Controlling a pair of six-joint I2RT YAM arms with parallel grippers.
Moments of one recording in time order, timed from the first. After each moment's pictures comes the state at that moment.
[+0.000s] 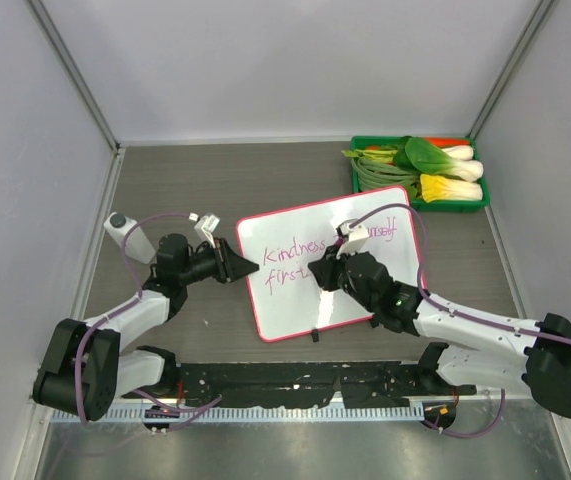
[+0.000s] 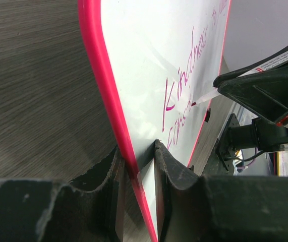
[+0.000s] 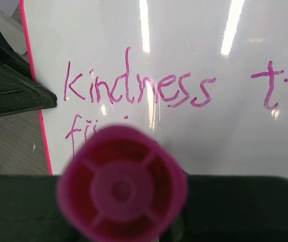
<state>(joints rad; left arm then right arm) -0.27 1.18 0.35 0.49 0.73 -0.57 0.92 1.07 0.52 0.19 0.31 0.52</state>
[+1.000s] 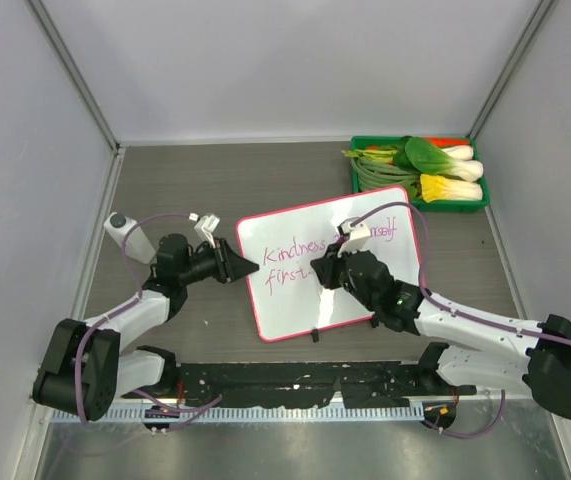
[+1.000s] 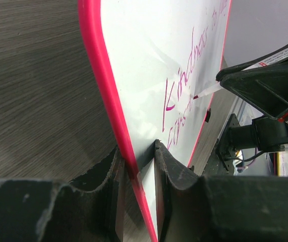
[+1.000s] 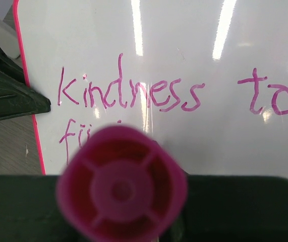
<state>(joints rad) -0.27 1.18 0.35 0.49 0.73 -0.57 0.92 1.06 0.53 0.16 0.33 0.50</state>
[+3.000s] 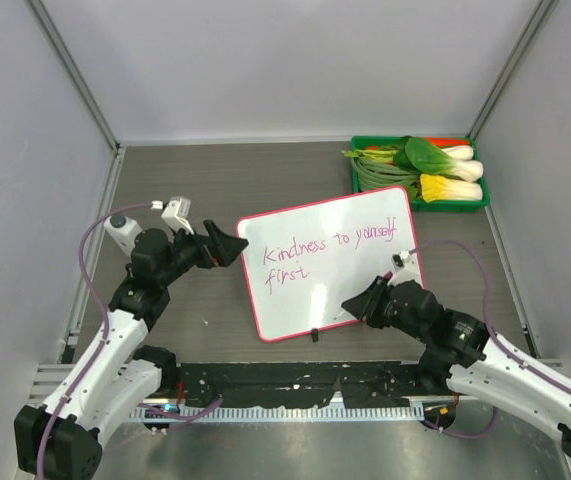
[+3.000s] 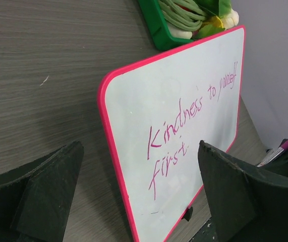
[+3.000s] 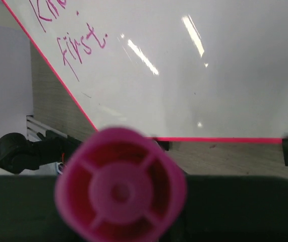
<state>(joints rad) -0.29 0.78 0.55 0.00 0.36 -0.55 0.92 0.52 0.46 -0.47 0.20 1.02</state>
